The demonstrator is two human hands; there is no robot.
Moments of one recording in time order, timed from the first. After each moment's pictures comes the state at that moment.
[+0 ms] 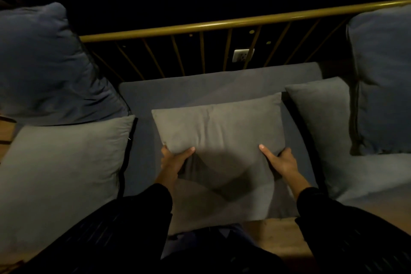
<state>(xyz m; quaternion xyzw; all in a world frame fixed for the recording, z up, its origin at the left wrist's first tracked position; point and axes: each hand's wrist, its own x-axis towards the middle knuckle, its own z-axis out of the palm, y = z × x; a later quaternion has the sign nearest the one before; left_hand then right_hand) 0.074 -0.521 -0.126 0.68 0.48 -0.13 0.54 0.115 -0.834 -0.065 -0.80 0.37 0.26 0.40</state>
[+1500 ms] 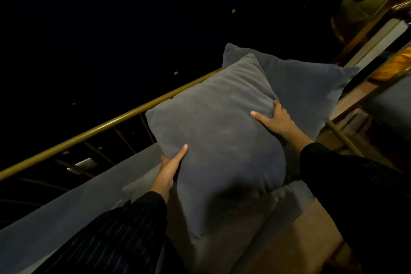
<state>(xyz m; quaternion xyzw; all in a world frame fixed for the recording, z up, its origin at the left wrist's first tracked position) 0.358 -1.052 -0.016 0.60 0.23 -0.29 0.71 0.320 -1.368 0.100 -0.88 0.35 0.08 0.32</state>
